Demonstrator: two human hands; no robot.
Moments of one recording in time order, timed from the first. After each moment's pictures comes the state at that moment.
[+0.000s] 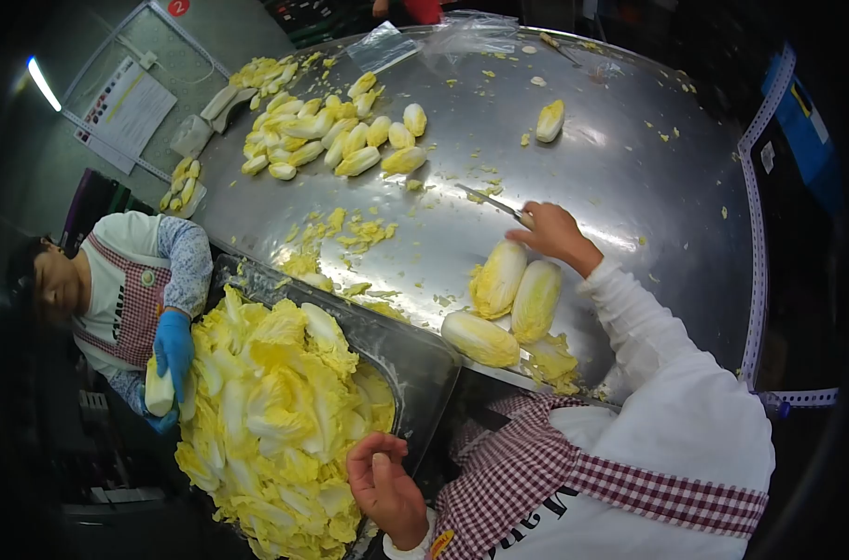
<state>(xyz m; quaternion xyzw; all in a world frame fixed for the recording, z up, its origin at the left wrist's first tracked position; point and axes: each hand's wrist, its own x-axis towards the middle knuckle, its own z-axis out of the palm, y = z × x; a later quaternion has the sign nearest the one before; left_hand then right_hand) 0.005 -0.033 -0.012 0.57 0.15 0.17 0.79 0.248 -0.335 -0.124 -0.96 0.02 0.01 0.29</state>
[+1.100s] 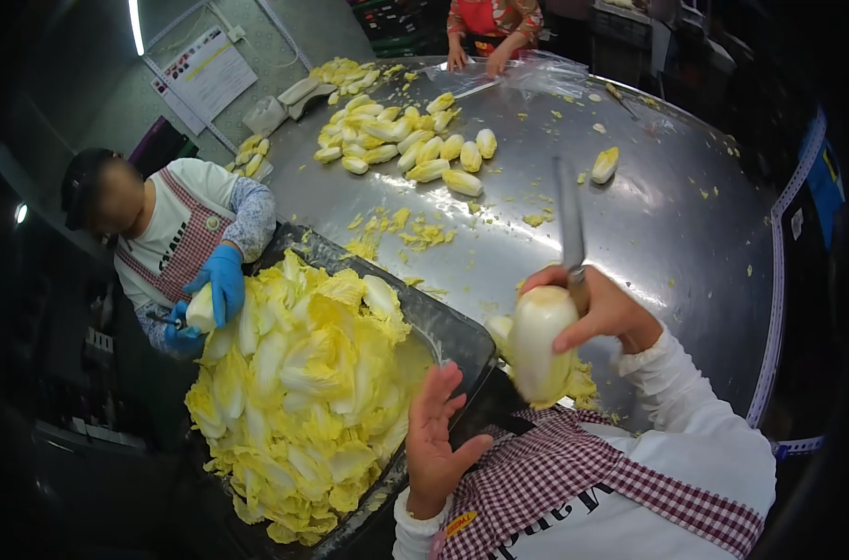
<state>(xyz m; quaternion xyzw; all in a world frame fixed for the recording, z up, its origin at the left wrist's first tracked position) 0.008 -0.030 -0.017 0.63 -0.02 0.04 0.77 0.149 -0.274 -0.006 -0.63 -0.28 0.17 0.71</state>
